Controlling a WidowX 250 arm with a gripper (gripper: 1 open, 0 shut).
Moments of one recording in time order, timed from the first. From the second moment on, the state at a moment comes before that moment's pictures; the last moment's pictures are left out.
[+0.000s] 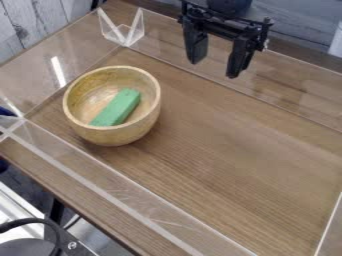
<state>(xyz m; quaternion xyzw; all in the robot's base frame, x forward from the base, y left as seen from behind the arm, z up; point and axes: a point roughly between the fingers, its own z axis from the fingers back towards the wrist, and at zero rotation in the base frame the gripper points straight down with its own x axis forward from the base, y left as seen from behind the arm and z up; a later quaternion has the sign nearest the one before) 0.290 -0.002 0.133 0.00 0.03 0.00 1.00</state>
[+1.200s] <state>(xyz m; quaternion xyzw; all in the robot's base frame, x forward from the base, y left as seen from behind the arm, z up) 0.230 0.094 0.091 0.01 0.06 0.04 1.00</state>
